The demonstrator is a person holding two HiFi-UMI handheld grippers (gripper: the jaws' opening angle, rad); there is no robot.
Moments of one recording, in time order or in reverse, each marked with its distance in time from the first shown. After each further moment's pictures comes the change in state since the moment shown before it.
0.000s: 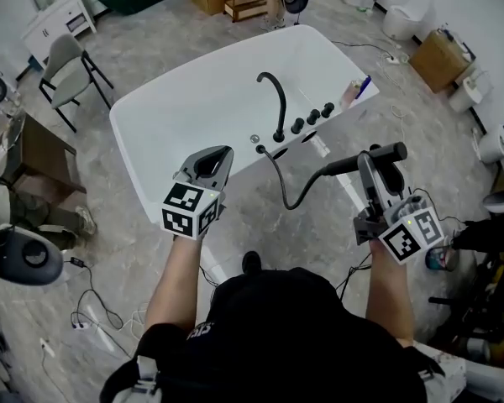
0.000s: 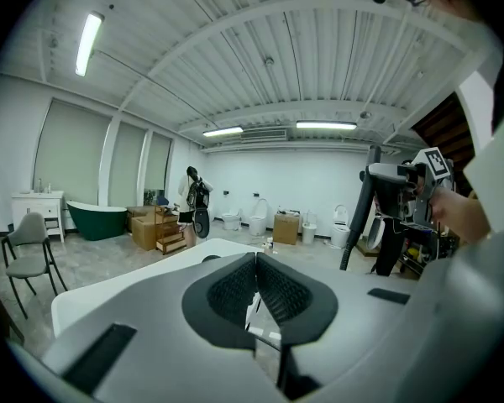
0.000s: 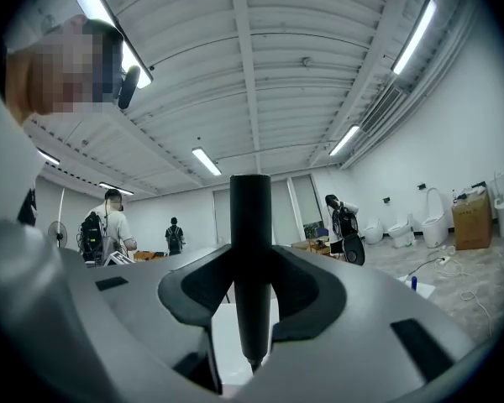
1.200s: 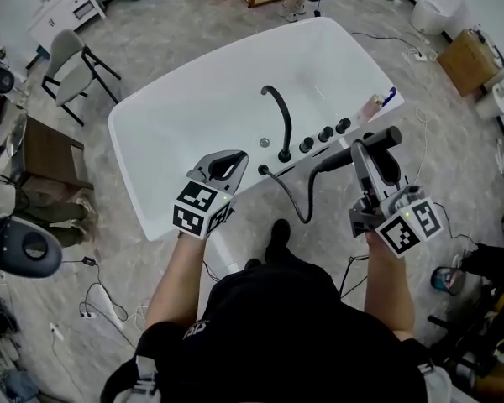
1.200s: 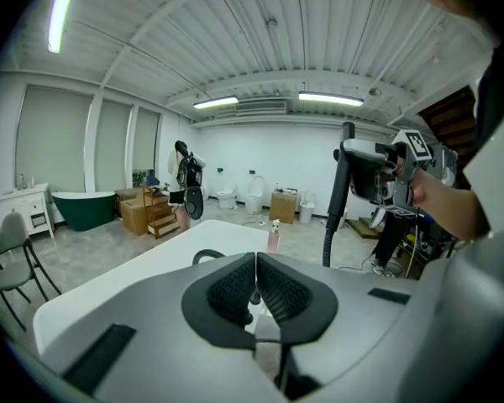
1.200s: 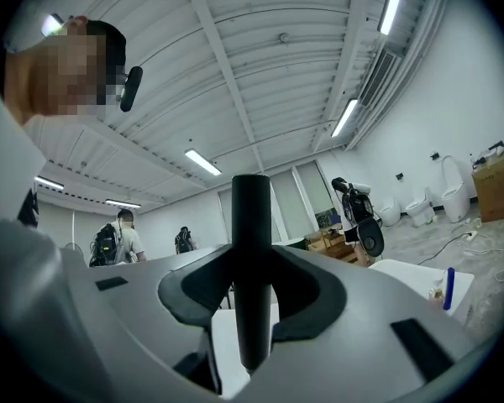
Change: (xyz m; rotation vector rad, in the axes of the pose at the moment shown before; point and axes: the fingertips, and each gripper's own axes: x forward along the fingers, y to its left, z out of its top) left arm 0.188 0.048 0.000 0.020 0.171 -0.053; right arm 0.163 -0.154 -0.015 0.120 0.032 0.104
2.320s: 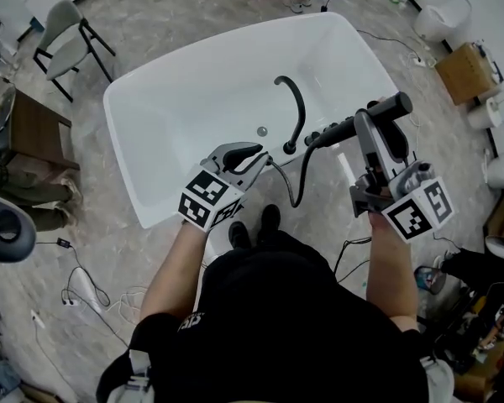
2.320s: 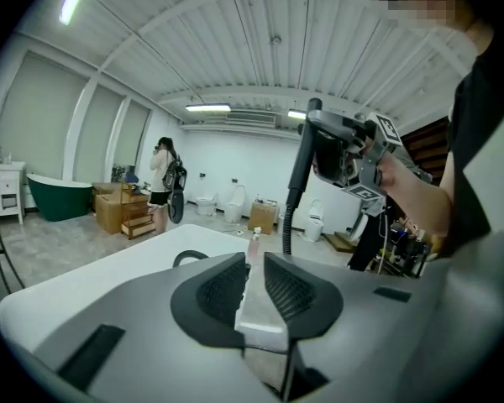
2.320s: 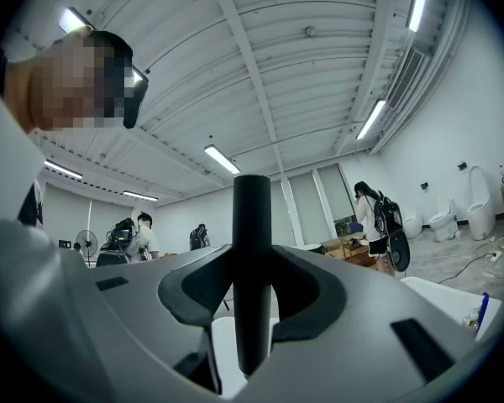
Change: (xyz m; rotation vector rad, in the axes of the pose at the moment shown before) left arm -0.020 0.016 -0.020 -0.050 -0.085 -0.169; right arm 0.091 0.077 0.017 -0.084 0.002 0.106
